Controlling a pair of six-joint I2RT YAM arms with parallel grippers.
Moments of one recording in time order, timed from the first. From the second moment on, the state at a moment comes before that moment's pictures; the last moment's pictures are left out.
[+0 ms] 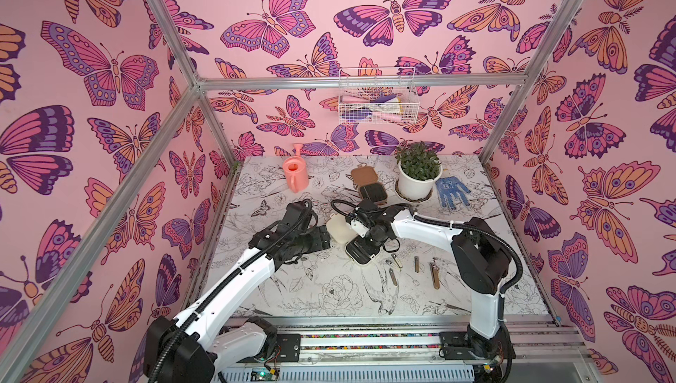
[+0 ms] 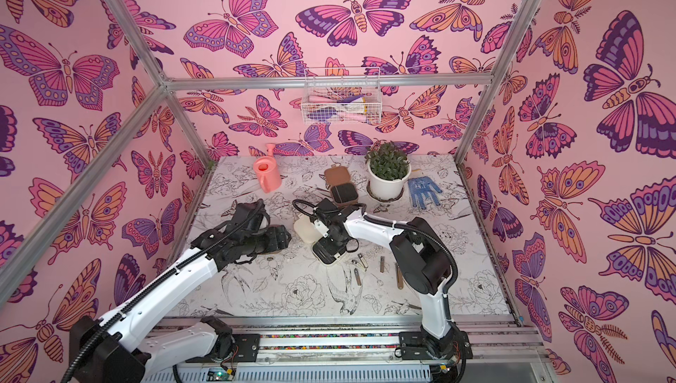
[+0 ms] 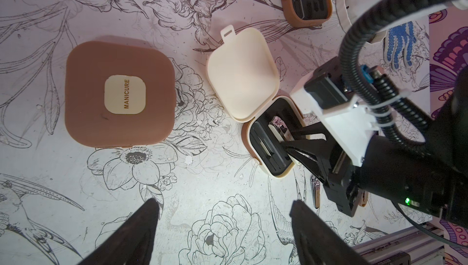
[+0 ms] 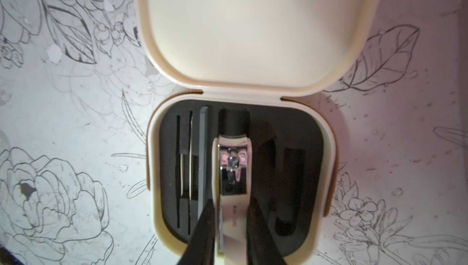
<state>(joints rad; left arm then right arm) -0.49 1.13 0.92 -0.71 0.04 -0.64 0.79 1.96 1.39 -0.70 -0.08 0.02</state>
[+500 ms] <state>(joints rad) -0.49 1.13 0.92 -0.71 0.04 -0.64 0.80 2.02 1.45 -0.71 -0.05 0.03</state>
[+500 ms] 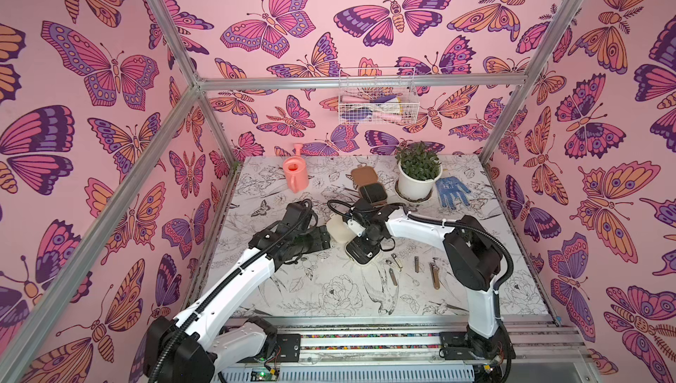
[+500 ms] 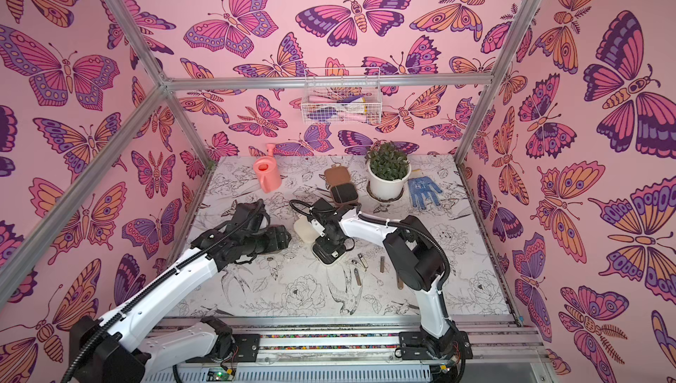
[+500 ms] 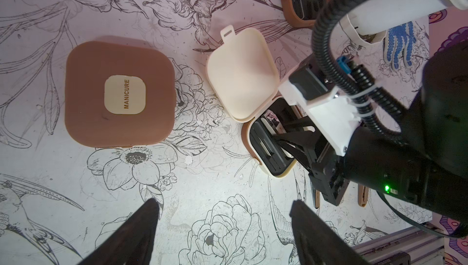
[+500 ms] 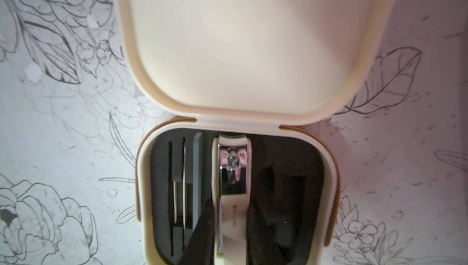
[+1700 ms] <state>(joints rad) -0.49 1.14 0.92 -0.71 0.04 -0.64 0.84 2.02 1.44 -0.75 0.04 0.10</state>
